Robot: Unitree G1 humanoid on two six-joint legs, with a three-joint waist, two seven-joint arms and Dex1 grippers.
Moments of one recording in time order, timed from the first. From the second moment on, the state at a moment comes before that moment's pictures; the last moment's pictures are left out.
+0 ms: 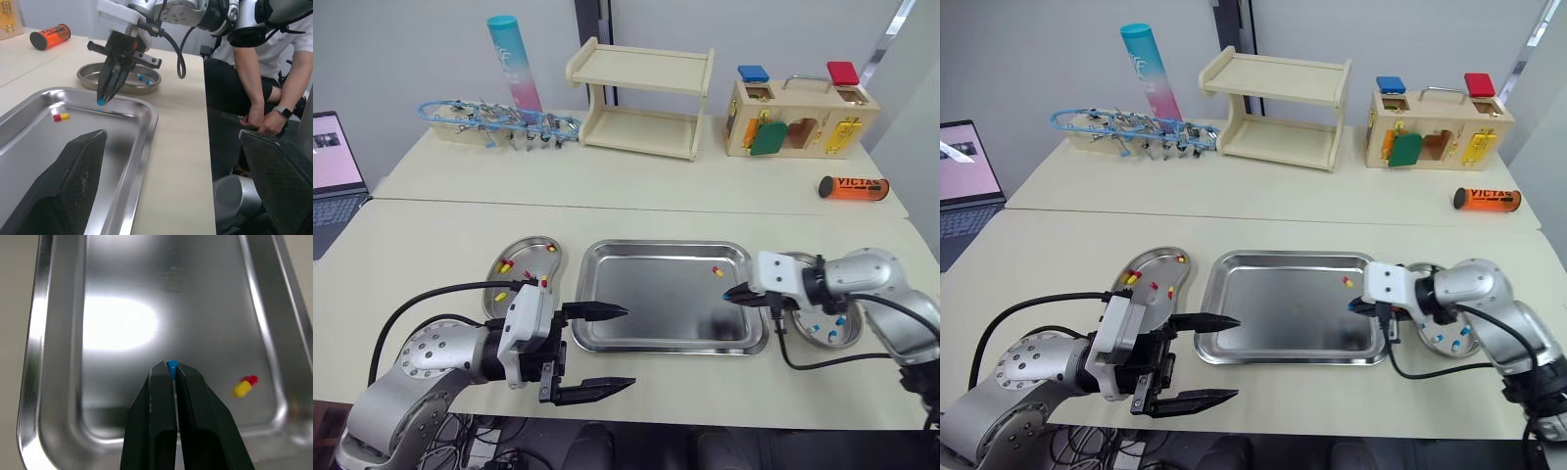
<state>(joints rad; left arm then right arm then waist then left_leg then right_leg) 0.05 0.76 0.09 -0.63 -0.75 0.41 -1.12 -0.38 -0.93 0.13 -0.28 0.13 0.42 1.19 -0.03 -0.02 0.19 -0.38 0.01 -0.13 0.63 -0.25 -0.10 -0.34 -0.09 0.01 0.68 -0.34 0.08</state>
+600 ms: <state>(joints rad) -0.10 0.70 0.02 -0.58 -0.79 0.41 -1.14 -0.12 -1.03 -0.14 -0.20 0.10 0.60 0.98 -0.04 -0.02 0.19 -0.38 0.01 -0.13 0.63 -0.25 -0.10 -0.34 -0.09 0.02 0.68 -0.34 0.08</state>
